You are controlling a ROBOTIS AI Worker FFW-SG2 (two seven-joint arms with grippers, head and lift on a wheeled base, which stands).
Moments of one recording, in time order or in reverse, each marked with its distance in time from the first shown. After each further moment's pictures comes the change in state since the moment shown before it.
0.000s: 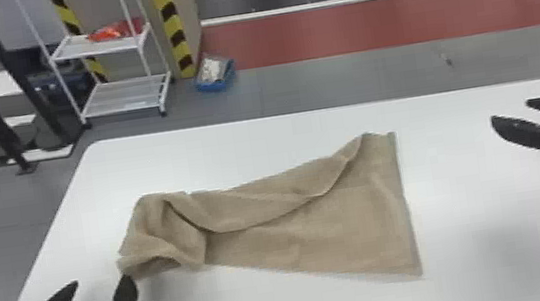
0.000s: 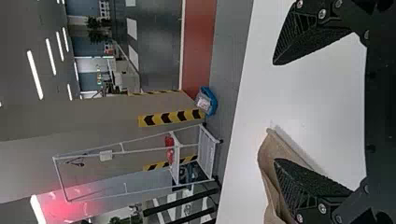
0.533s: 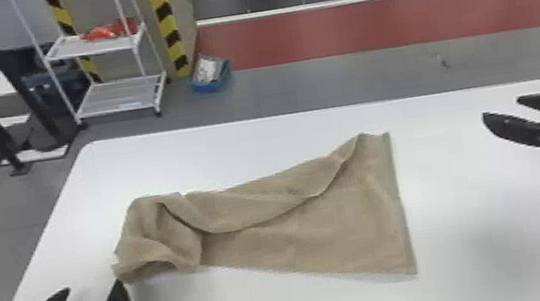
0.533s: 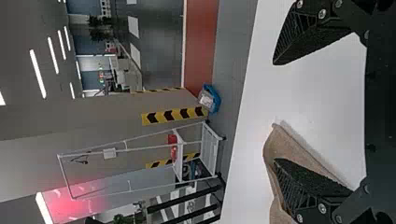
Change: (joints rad) left arm 0.000 0.007 0.024 0.005 -0.025 0.027 -0.025; right arm -0.002 0.002 0.007 -0.025 -0.014 0.031 0.000
